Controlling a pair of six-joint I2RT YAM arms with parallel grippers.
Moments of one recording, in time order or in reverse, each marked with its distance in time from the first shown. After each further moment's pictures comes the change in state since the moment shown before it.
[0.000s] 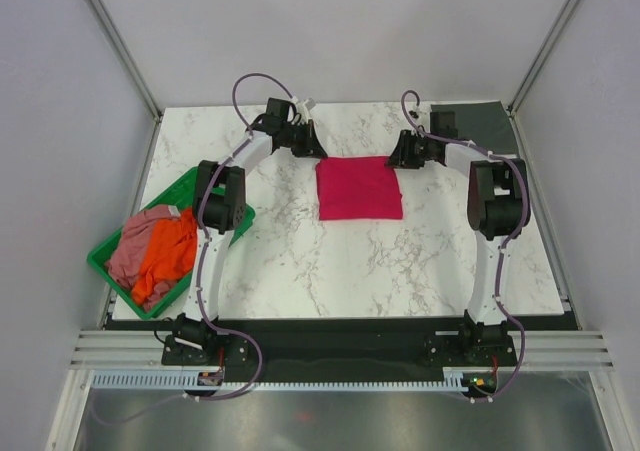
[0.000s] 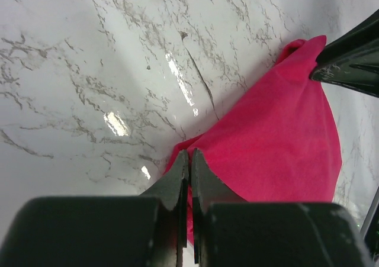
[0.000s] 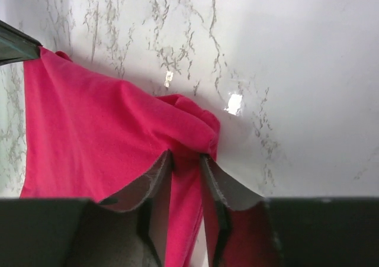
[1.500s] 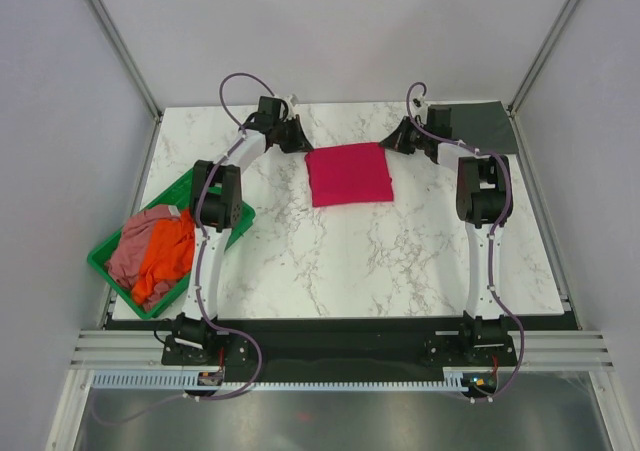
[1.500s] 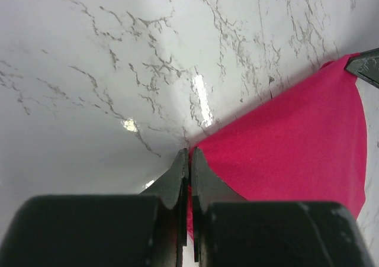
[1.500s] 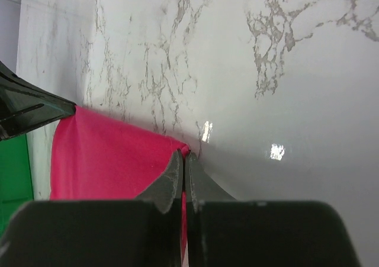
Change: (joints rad) left arm 0.042 0.026 0.032 0.012 -0.204 -0.103; right arm -0.011 0.260 0.231 0.291 -0.058 0.282
